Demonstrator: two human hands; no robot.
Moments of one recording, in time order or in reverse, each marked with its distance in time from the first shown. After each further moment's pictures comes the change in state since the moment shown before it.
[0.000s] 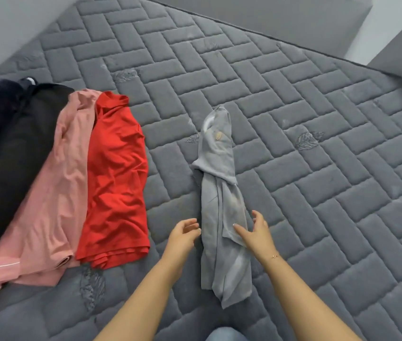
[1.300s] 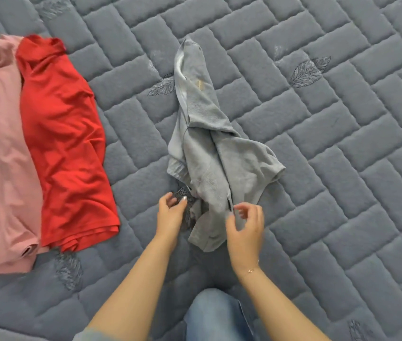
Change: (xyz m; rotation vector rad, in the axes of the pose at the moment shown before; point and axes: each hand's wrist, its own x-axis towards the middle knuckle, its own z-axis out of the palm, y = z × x) left_hand 0.063 -0.052 0.068 0.017 0.207 -0.092; right_hand -0.013 0.070 0.018 0.143 0.460 -0.201
